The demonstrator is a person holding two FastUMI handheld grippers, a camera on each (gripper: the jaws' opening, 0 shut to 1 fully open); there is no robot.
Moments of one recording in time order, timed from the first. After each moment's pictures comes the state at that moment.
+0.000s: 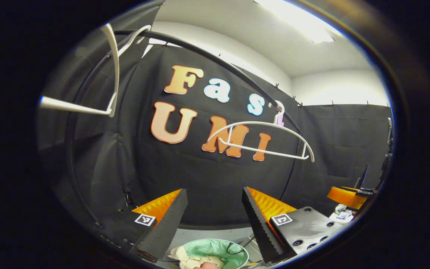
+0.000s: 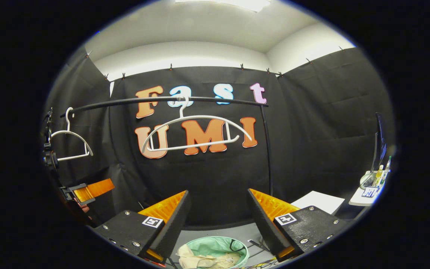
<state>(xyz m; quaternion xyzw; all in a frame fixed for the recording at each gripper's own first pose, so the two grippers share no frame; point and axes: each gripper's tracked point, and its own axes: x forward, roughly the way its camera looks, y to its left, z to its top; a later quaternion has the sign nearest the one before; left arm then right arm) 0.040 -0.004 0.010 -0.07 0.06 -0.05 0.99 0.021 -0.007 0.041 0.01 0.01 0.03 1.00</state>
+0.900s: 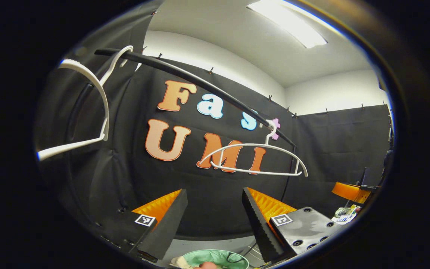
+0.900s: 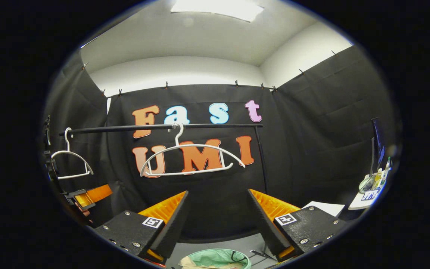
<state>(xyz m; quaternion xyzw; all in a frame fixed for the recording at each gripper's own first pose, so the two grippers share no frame) 0.054 -0.014 0.051 -0.07 0.02 -0.07 1.00 0.019 -0.022 0.089 0.02 -0.05 0.02 1.00</state>
